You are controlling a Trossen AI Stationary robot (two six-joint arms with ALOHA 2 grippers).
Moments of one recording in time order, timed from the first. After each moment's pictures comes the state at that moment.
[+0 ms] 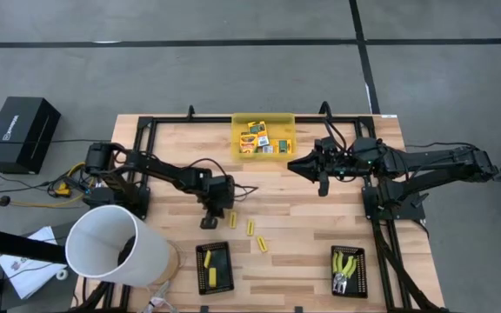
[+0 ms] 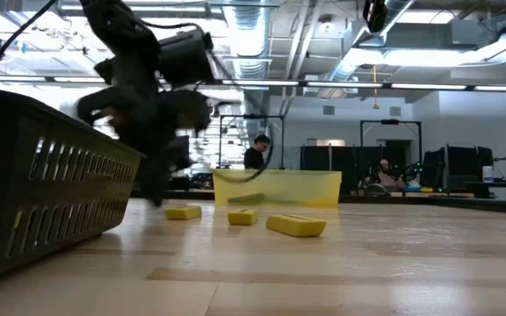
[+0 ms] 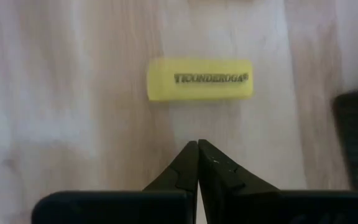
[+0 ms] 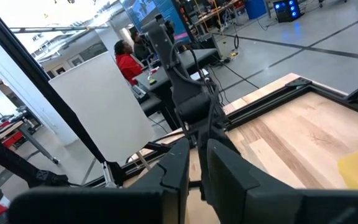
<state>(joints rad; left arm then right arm) 0.03 1.70 0.84 -0.33 0.29 0.07 0.04 0.97 0.81 0.09 0.08 0.48</state>
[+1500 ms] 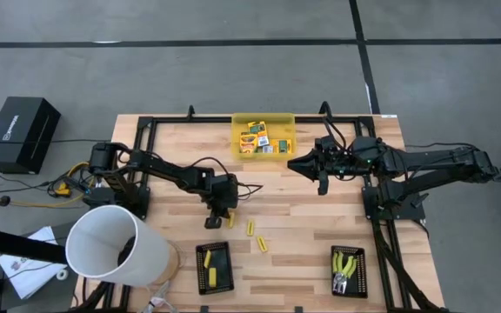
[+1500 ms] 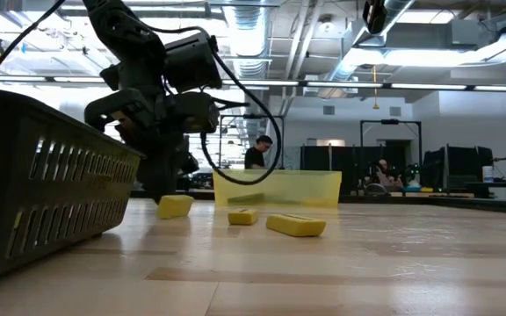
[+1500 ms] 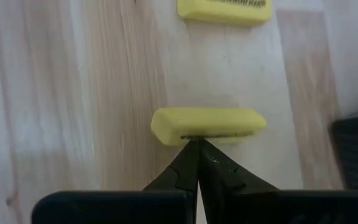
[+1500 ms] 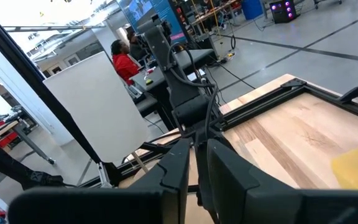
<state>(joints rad) 0.03 1.74 0.86 -0.28 0.31 0.06 0.02 0.97 0.81 0.08 0.08 0.47</state>
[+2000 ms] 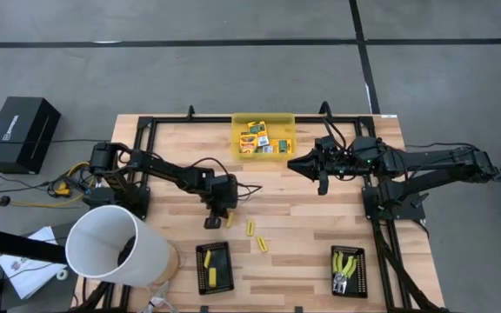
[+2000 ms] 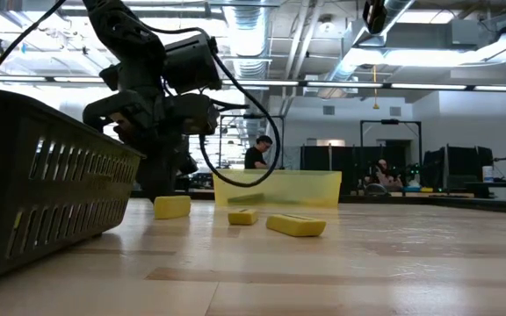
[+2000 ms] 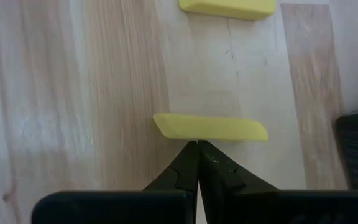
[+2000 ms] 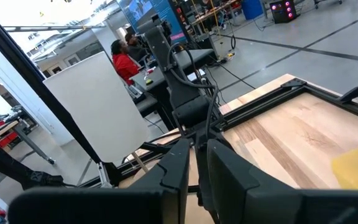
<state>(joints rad) 0.03 1.74 0.85 -0.29 0.31 0.07 0.02 0.97 0.81 0.08 0.08 0.47</state>
